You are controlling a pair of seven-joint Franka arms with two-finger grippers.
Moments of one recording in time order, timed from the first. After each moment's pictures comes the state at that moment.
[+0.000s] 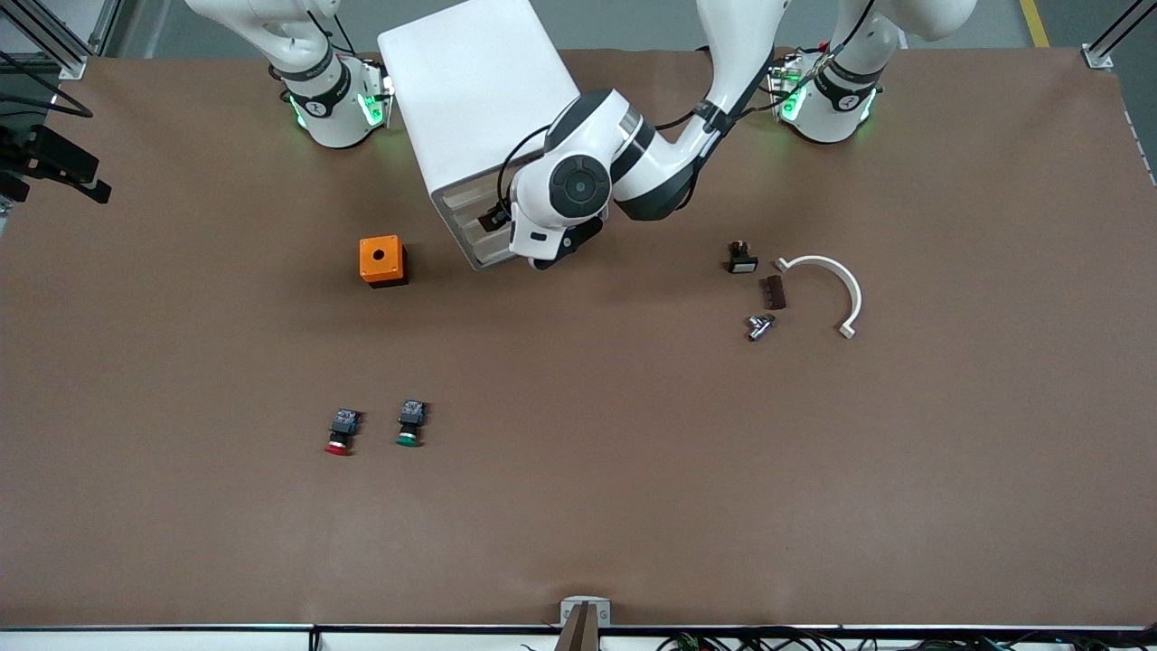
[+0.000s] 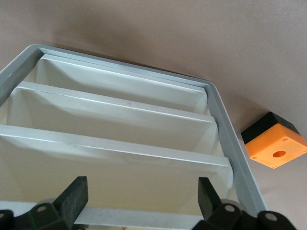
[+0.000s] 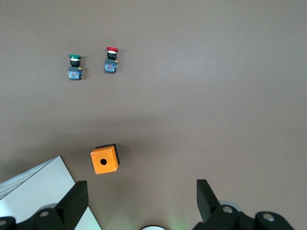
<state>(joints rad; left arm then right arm) -0.91 0.61 0.00 -1.45 -0.67 1.94 -1.28 -0.04 -0.10 -0.04 -1.57 0.02 1.45 -0.03</state>
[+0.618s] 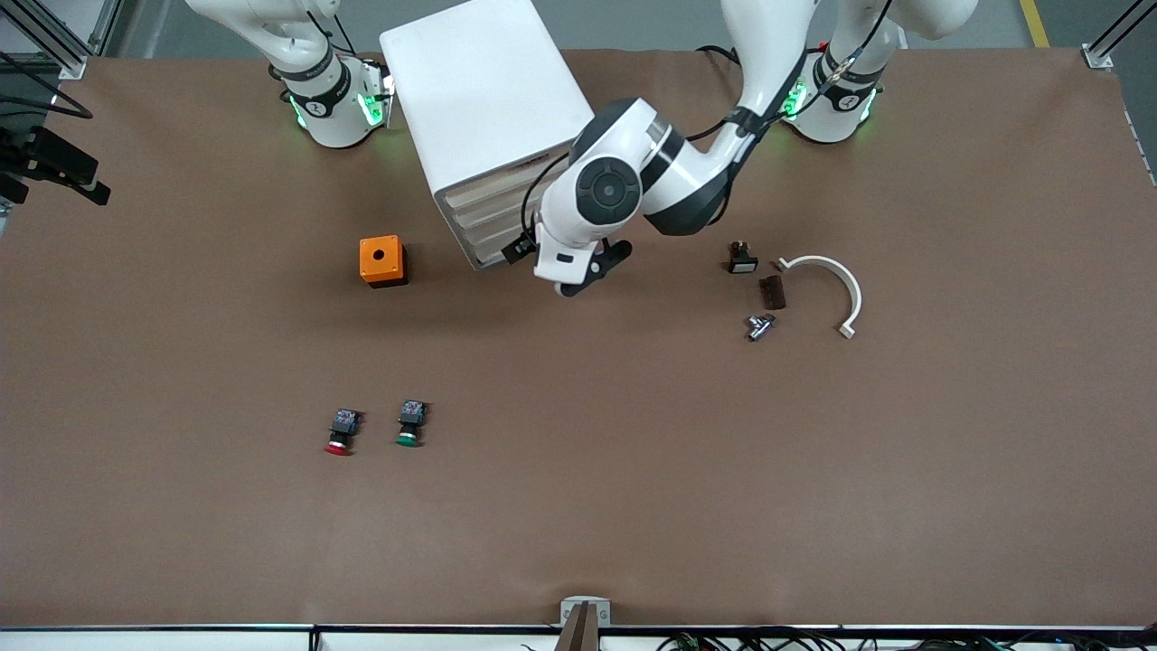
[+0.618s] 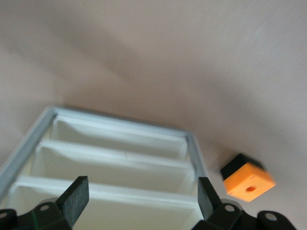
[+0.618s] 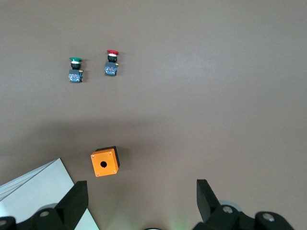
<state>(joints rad) -0.82 0.56 0.01 -1.42 -0.47 1.95 -1.28 -0.04 -0.10 -0.04 -1.57 0.02 1.47 -0.03</state>
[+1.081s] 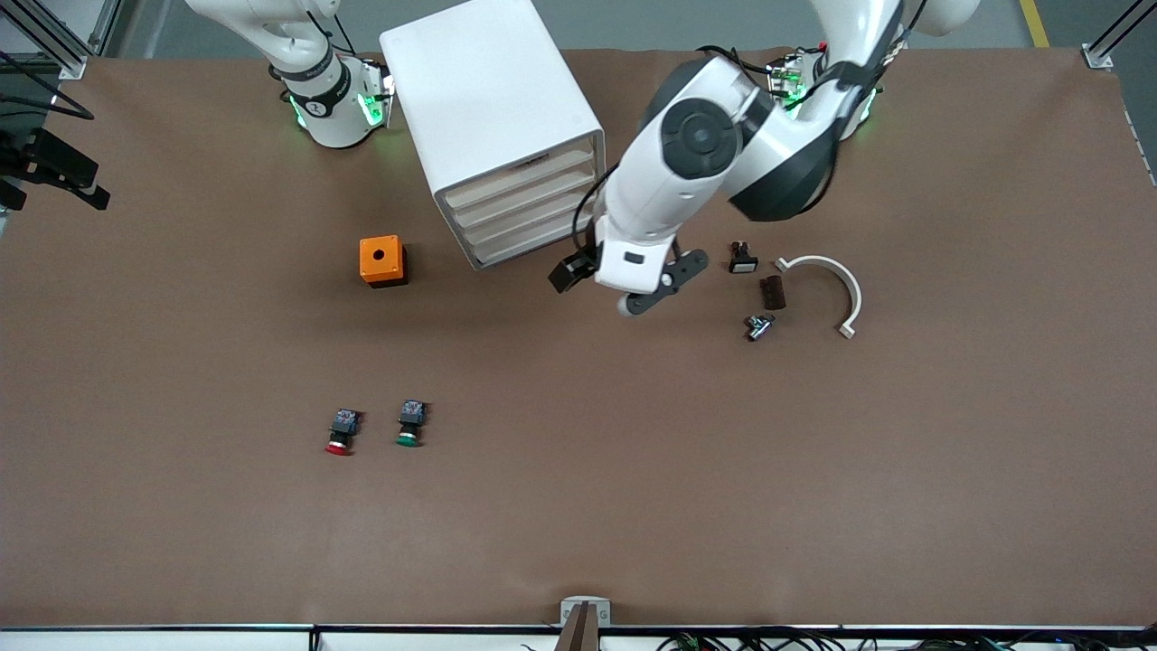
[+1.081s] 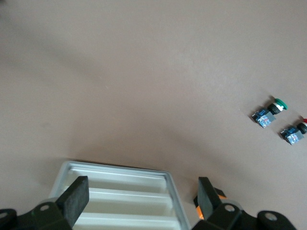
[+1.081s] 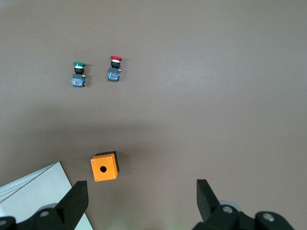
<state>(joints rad) -0.68 0.40 0.01 -1.38 -0.30 1.85 -1.20 -0.04 -0.10 -0.03 -1.57 0.02 1.49 -0.05</state>
